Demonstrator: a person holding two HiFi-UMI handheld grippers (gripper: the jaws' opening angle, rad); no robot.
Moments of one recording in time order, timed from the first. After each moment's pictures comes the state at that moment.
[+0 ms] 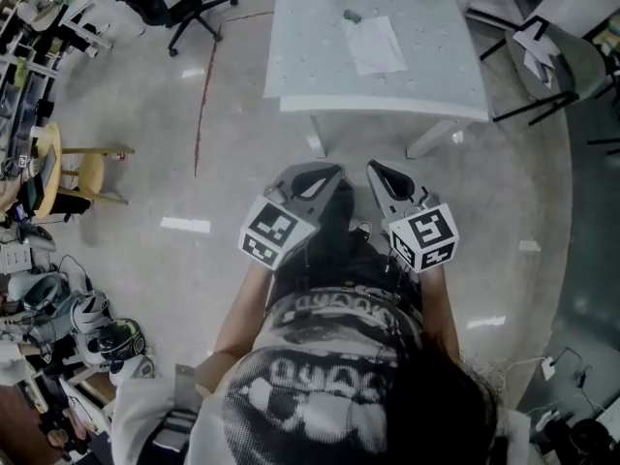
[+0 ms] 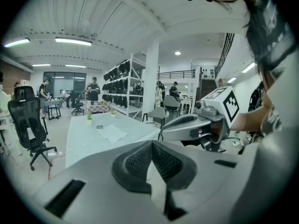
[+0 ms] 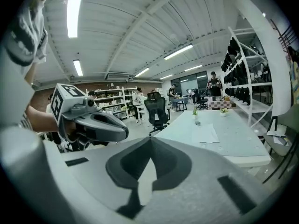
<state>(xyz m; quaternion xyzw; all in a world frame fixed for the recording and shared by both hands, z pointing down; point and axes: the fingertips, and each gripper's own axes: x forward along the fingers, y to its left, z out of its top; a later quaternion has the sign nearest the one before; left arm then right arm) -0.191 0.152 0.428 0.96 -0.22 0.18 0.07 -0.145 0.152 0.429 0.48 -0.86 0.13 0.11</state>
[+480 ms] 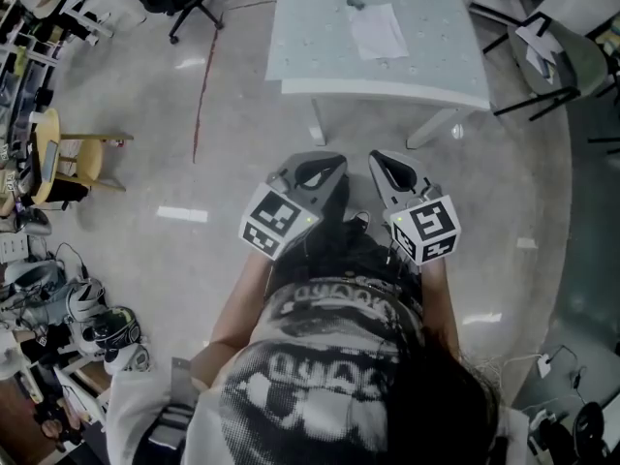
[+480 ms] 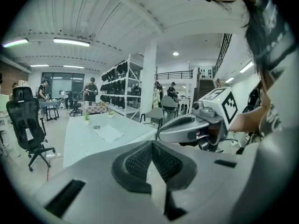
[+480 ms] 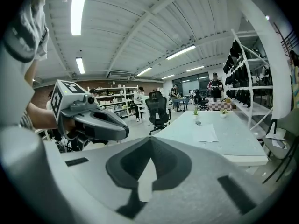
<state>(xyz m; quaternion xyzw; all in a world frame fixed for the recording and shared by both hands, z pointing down) -0.188 0.176 0.426 0.96 -0.21 0.17 0.07 -0.148 0.173 0.430 0.48 -0.86 0.12 0.12</state>
